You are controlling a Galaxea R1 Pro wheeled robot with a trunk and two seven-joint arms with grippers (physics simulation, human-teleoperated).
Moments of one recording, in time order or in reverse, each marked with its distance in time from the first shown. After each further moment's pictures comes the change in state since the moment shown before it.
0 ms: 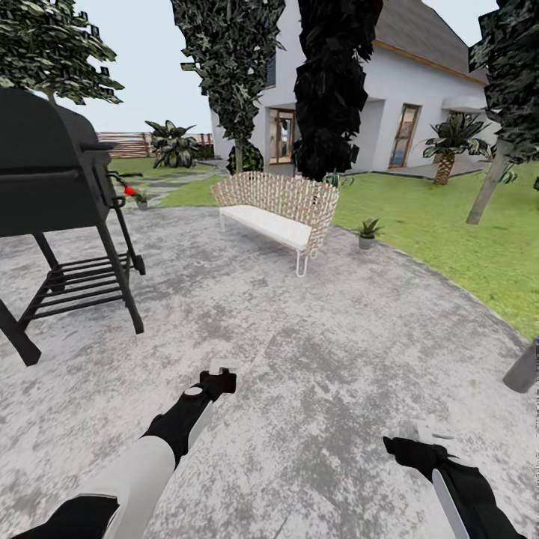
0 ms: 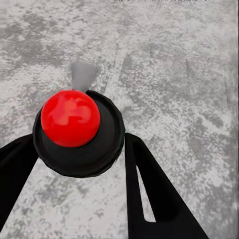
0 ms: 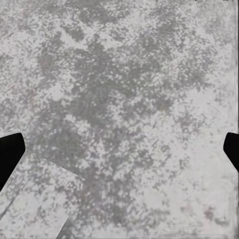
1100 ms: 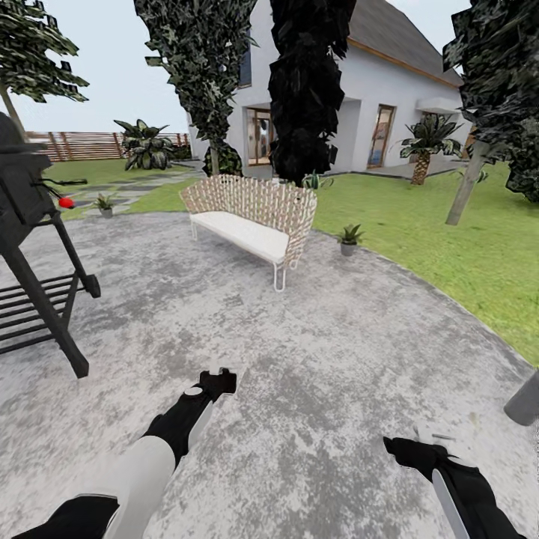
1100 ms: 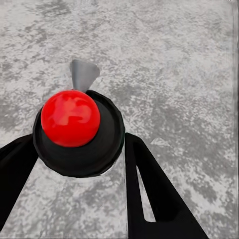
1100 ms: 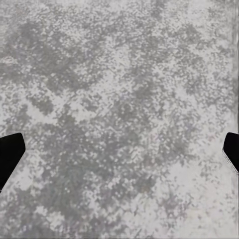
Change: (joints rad) left arm 0.000 0.000 0.000 0.000 0.001 0.000 0.000; right arm 0.000 0.000 0.000 0.000 0.000 0.000 0.000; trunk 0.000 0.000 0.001
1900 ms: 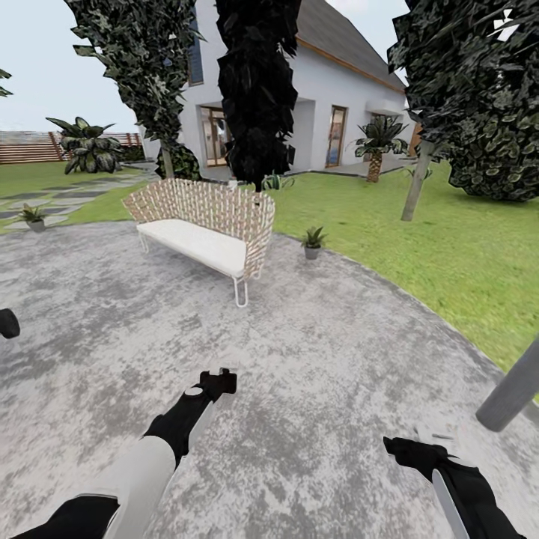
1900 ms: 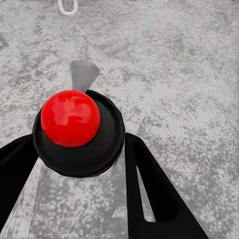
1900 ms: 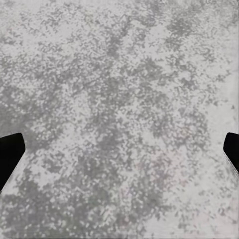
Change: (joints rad) left arm 0.000 -0.001 0.000 0.001 0.000 0.000 0.000; right arm 0.000 0.000 0.001 0.001 0.002 -0.001 0.000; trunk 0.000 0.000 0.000
